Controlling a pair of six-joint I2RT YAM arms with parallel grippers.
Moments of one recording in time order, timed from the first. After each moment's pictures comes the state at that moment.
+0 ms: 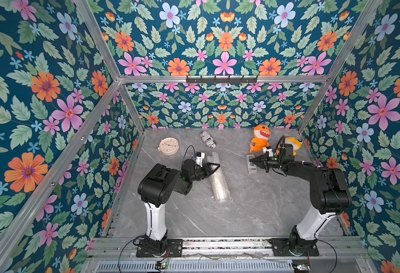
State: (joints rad) left arm -0.44 1.97 0.69 1.05 0.63 -1.06; right arm 0.00 1.76 0.92 0.08 -1.06 0.96
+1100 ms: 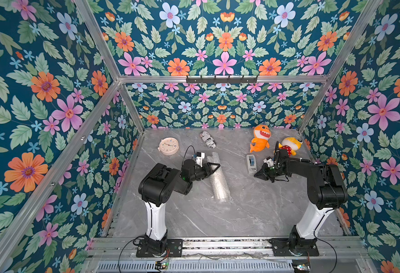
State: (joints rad) left arm -0.44 1.98 0.69 1.06 0.63 -1.07; right arm 0.01 1.84 1.00 -0.40 -0.72 0.54
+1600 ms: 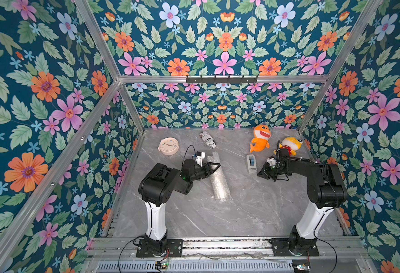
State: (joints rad) left arm -0.44 1.98 0.70 1.06 0.63 -1.06; right arm -0.01 1.85 1.02 -0.39 -0.59 0.55
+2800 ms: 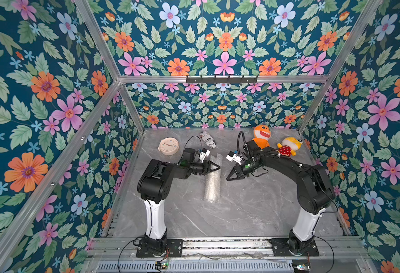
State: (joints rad) left arm -0.36 2.00 1.01 0.34 0.99 -0.62; right arm 0.47 1.87 1.38 -0.81 -0.97 0.07
